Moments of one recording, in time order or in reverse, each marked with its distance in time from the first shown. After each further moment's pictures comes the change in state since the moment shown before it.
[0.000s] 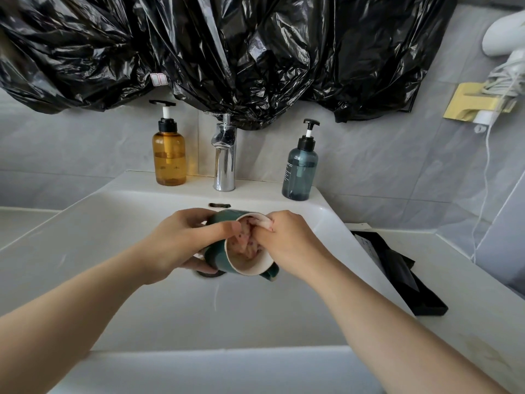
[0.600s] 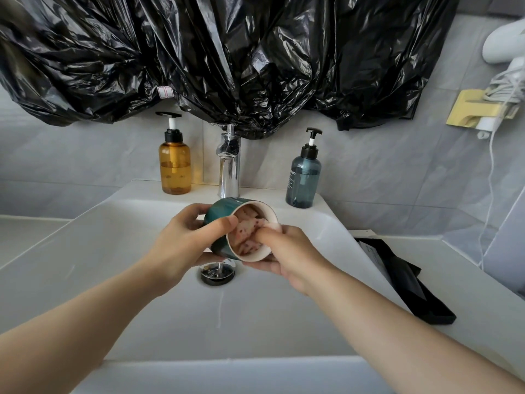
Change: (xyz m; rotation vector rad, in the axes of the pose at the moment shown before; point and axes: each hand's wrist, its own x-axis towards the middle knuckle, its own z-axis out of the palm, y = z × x) left_hand 0.009 -0.008 0.001 -0.208 0.179 0.115; right_hand 0.009 0.000 0.016 0.927 -0.097 0.414
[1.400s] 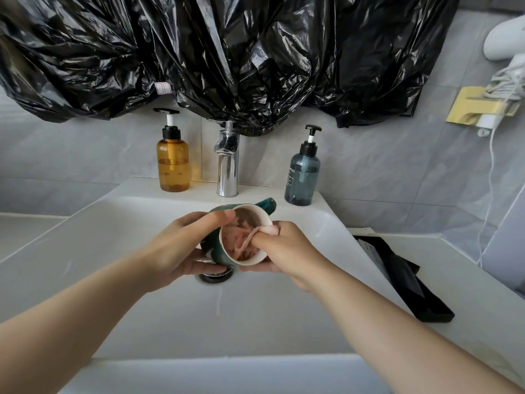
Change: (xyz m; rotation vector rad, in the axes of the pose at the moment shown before) left_hand -0.002 0.006 0.000 0.028 -0.137 -0.210; right_hand -0.010 -0.005 -0.001 -0.200 -0.099 -0.108
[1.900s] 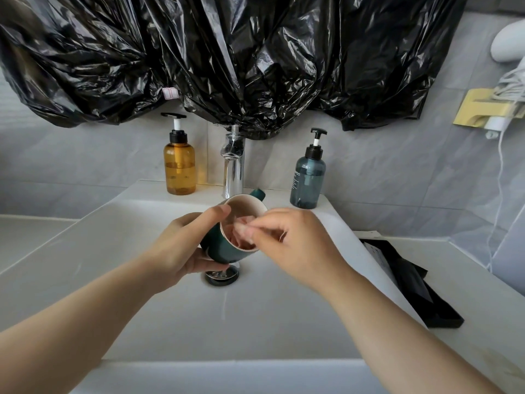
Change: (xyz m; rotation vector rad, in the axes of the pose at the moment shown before) left_hand 0.002 0.002 -0.004 -0.035 0.112 0.018; right_hand -0.014 -0.012 -0.009 -0.714 0.126 -0.747
